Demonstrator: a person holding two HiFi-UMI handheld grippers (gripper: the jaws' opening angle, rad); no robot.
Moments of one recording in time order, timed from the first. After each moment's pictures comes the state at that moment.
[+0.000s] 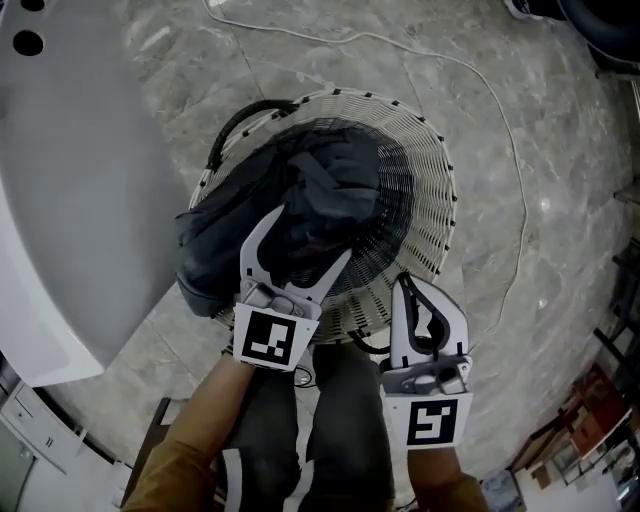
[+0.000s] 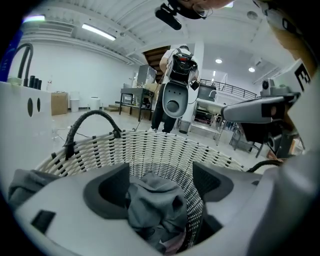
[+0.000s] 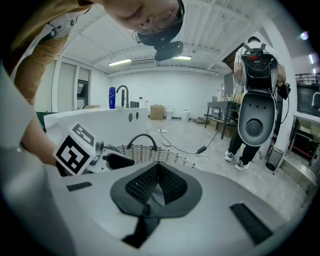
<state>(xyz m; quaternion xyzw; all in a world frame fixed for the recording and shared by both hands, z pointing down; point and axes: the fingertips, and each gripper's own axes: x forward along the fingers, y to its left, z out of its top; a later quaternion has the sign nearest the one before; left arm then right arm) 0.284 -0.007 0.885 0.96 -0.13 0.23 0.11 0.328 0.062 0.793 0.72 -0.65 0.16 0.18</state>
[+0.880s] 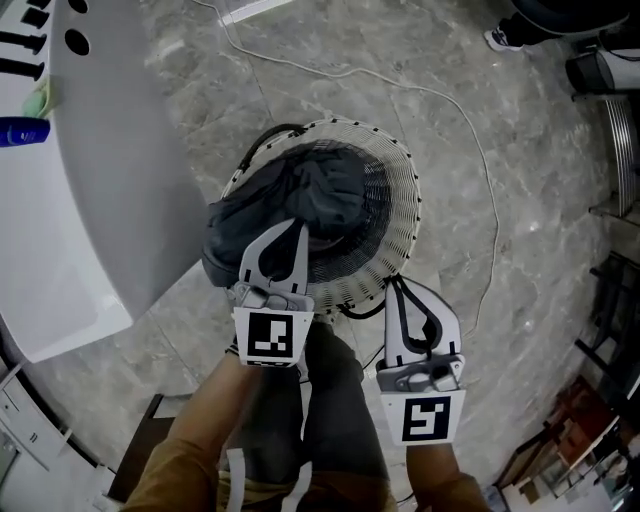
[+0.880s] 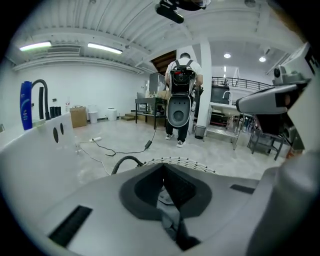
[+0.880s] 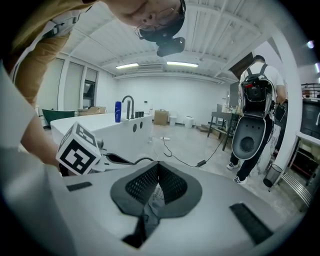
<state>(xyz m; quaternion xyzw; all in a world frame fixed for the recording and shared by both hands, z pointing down) 0.261 -0.029 0.765 0.94 -0.23 0.23 0.08 0.321 0.065 0.667 0.71 -0.67 0.13 0.18</state>
